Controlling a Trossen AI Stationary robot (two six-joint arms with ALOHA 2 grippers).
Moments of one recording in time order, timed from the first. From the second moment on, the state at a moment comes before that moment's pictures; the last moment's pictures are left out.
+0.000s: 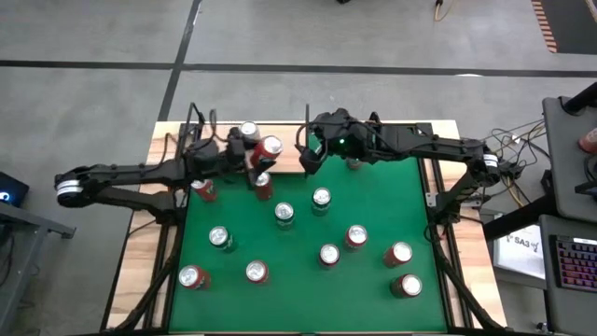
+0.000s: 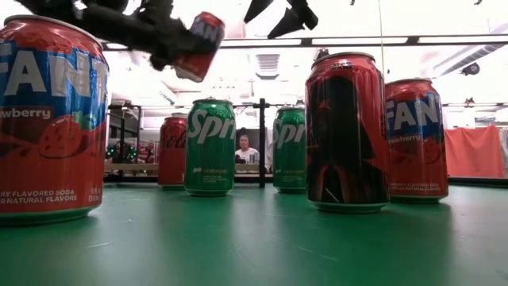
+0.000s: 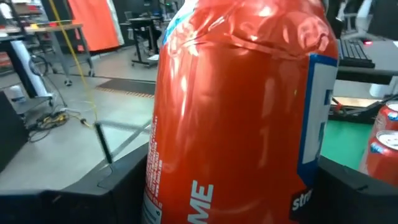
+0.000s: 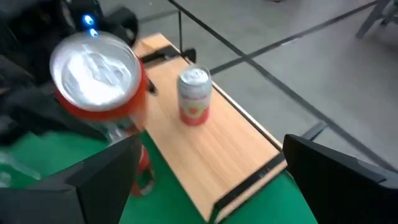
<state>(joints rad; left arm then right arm) 0.28 0.98 0.54 0.35 -0.10 0.06 -0.13 1.64 1.68 -0.59 0.40 0.23</state>
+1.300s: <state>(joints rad) 0.28 0.73 0.31 0.52 -0.02 0.00 -0.14 1.85 1.52 0.30 -0.04 -0.02</state>
